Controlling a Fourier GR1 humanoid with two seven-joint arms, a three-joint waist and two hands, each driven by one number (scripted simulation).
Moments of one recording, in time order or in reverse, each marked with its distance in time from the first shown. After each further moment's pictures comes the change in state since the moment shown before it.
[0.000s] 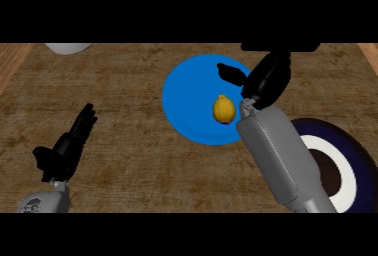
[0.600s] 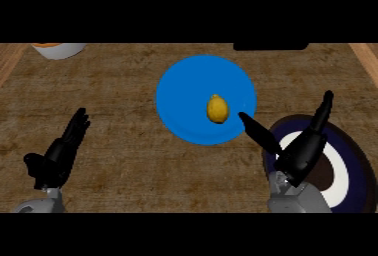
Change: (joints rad) left arm 0.046 0.007 0.019 -0.041 0.005 0.004 0.007; right arm 0.566 -0.068 0.174 -0.510 -0.171 -0.205 -0.184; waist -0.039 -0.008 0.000
